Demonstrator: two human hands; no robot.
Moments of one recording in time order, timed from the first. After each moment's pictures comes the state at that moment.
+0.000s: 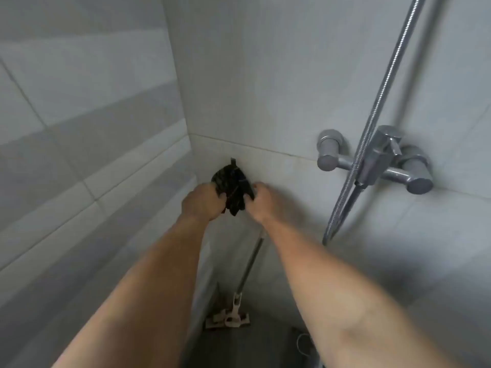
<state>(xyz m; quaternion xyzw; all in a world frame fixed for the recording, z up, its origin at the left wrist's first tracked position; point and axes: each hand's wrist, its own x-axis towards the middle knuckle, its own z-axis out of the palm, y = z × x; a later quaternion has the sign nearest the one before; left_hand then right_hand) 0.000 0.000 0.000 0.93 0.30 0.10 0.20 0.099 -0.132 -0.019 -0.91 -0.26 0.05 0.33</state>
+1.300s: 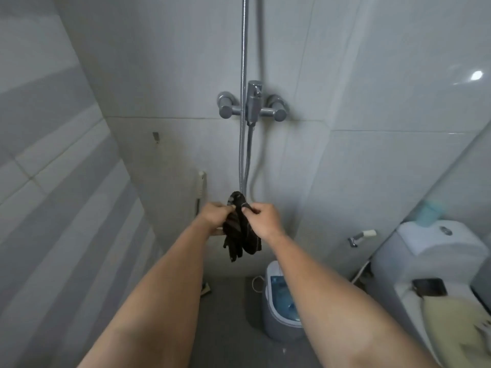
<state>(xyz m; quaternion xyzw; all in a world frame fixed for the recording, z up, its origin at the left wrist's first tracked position) -0.104 -0.213 -0.028 0.74 0.23 -0.12 0.62 -0.081 -0.368 -0.058 -0.87 -0.05 0.01 0.48</state>
